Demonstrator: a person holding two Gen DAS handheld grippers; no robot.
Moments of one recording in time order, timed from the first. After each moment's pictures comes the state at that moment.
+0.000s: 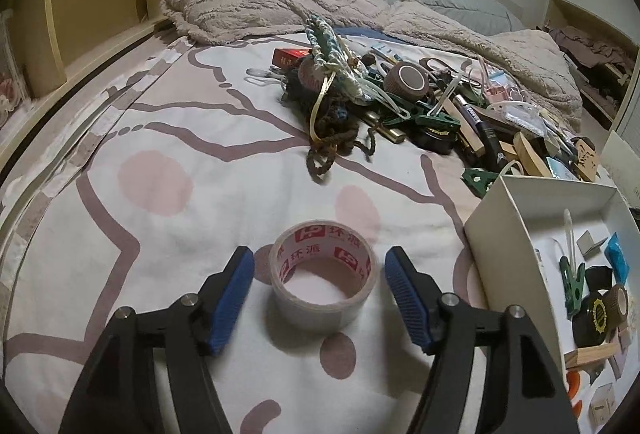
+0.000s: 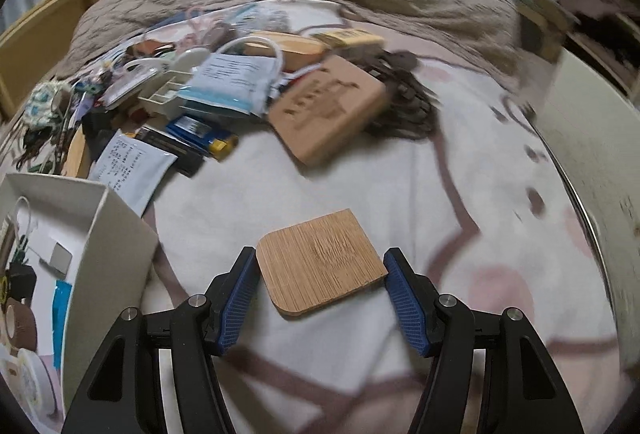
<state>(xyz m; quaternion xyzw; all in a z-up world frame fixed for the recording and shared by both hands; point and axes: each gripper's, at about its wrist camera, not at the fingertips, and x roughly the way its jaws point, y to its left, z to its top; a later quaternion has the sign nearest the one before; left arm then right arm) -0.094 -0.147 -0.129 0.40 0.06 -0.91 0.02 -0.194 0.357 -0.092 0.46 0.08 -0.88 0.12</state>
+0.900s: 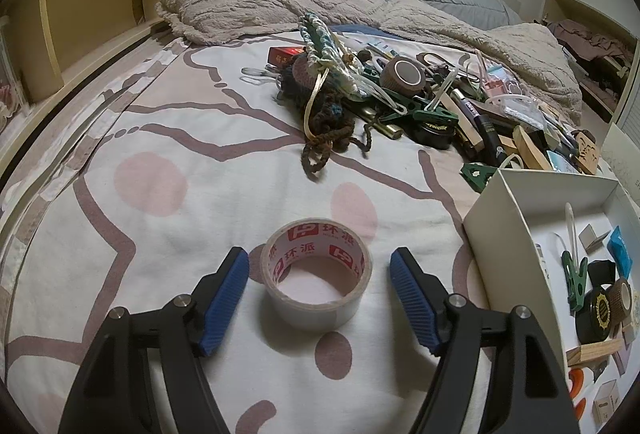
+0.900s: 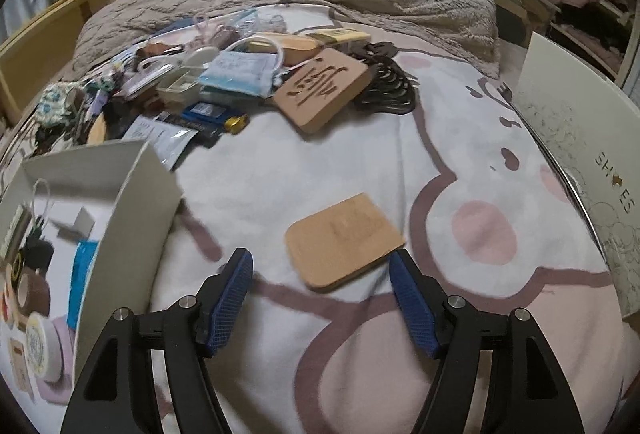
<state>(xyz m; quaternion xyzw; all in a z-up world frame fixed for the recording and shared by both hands) -0.095 -0.143 -0.130 0.40 0.05 -0.91 0.02 -0.166 0.363 -0.085 0.45 0.08 -0.88 0.12</state>
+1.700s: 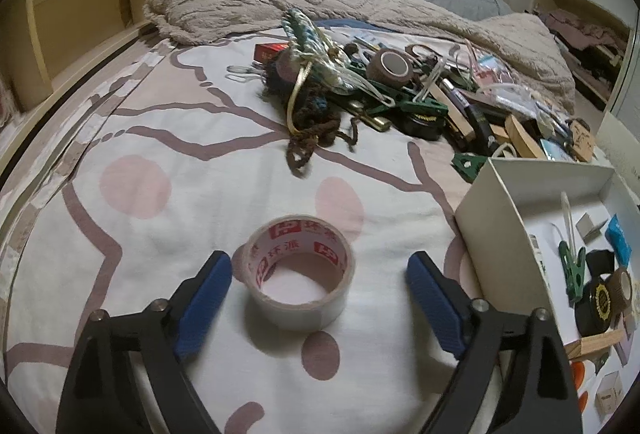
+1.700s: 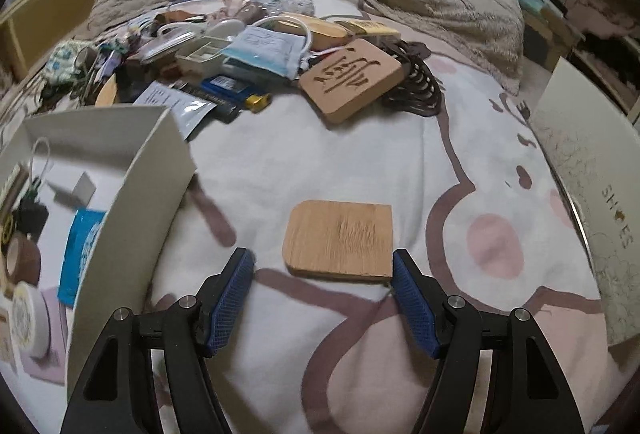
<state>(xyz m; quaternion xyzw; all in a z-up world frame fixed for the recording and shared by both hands) -0.098 -0.135 -0.134 0.41 0.03 -0.91 0.00 -0.152 0.341 -0.089 0.45 0.15 -0.87 0.14</state>
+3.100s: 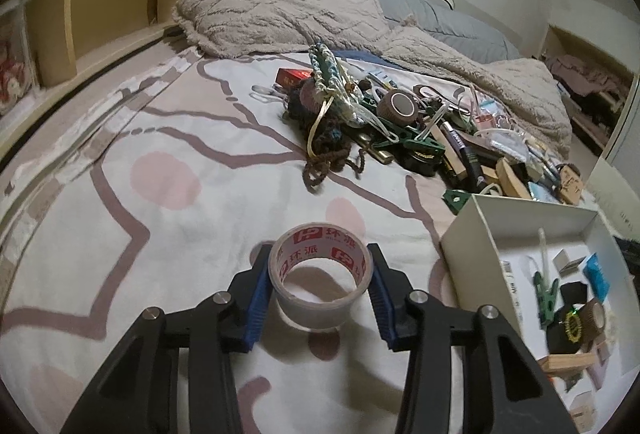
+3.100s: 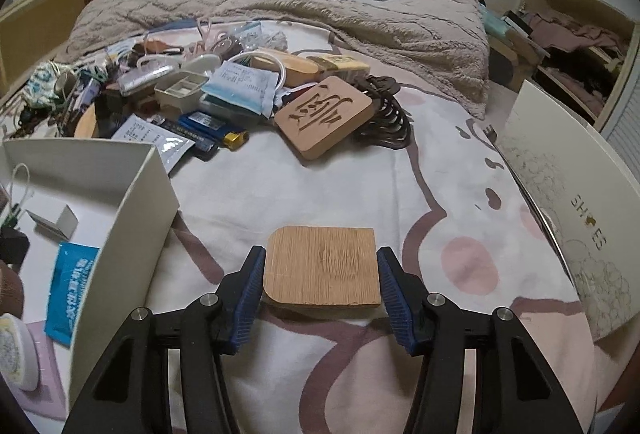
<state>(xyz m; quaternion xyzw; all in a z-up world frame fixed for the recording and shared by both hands) -0.075 -0.148 -0.116 0.37 0.10 -0.92 0.01 -0.150 0.342 -0.082 0.40 0.13 -0.90 0.09</state>
